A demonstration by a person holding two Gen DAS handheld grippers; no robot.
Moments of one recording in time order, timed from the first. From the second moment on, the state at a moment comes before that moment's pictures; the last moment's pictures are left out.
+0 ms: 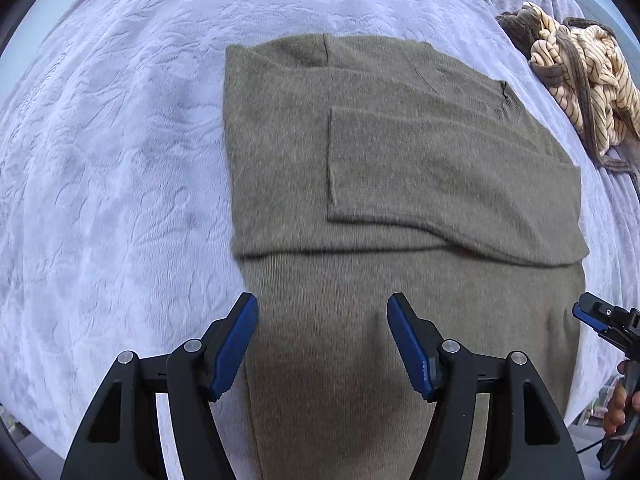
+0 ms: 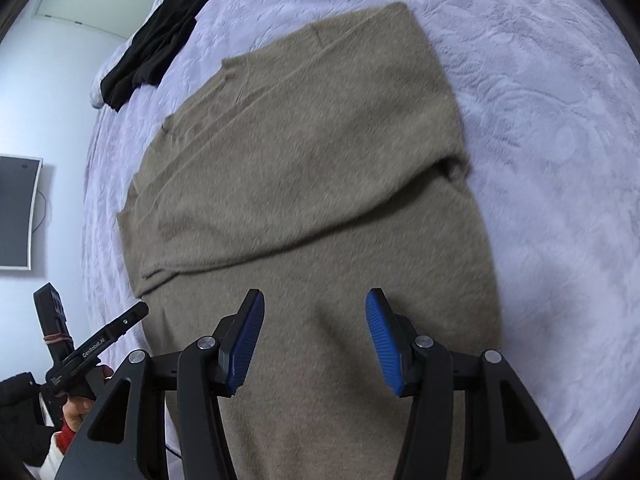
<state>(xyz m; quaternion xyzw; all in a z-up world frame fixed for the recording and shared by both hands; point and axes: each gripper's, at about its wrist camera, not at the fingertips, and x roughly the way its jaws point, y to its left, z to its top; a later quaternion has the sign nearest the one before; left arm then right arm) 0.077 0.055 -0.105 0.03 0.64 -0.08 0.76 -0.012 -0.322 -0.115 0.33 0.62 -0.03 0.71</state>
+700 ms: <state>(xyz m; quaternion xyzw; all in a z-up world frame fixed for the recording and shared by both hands) 0.053 0.054 -0.094 0.05 0.65 -0.07 0.75 -0.017 -0.291 -0.085 0.26 0.60 -0.03 0.76</state>
